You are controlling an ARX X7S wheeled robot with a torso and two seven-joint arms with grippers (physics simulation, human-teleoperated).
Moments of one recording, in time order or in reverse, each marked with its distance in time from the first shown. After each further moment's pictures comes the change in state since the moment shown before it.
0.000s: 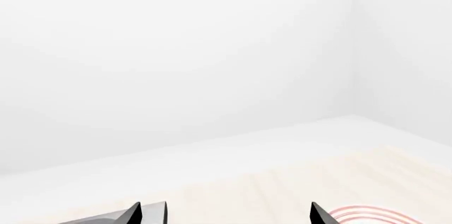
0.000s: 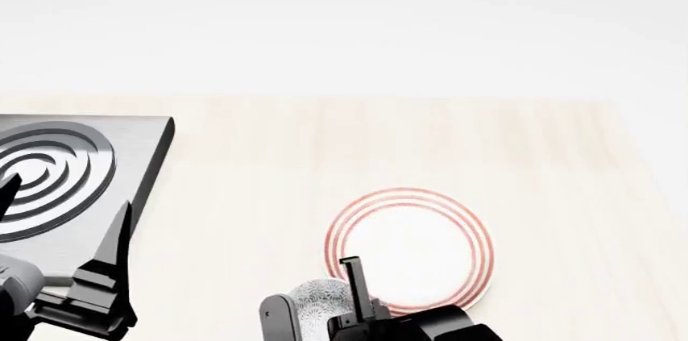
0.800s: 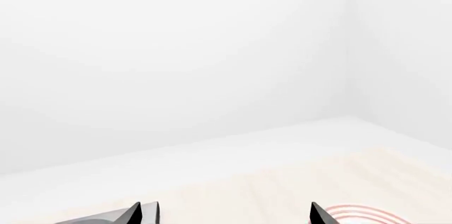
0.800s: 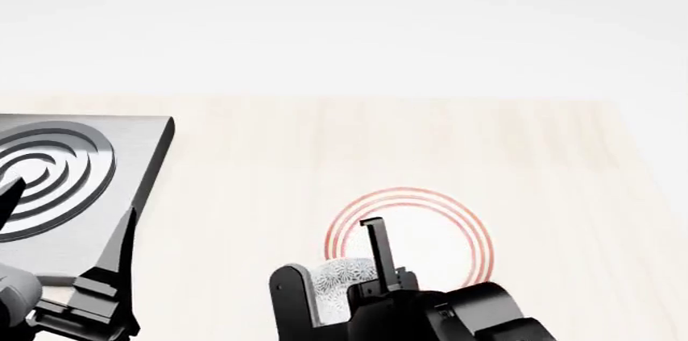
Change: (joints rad) left arm 0.015 -0.009 0.002 0.037 -0.027 -0.010 -0.012; right arm 0.093 0.176 0.029 -0.409 -0.046 0.259 -0.064
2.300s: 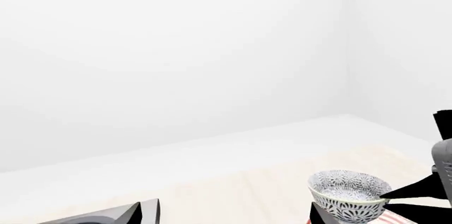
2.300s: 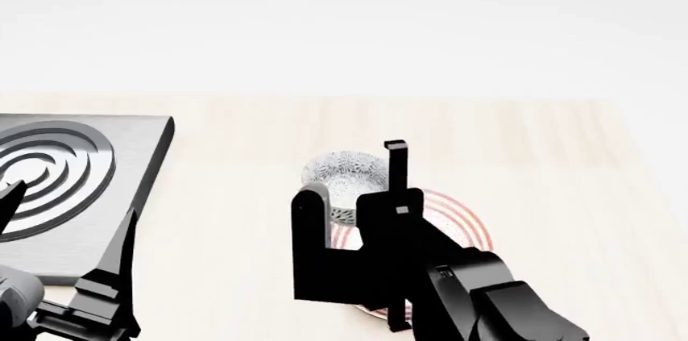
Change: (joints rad) left arm 0.002 -0.011 0.012 -0.011 -0.008 0.014 -0.012; right arm -0.055 -0.128 0.125 0.374 -0.054 -0.222 0.417
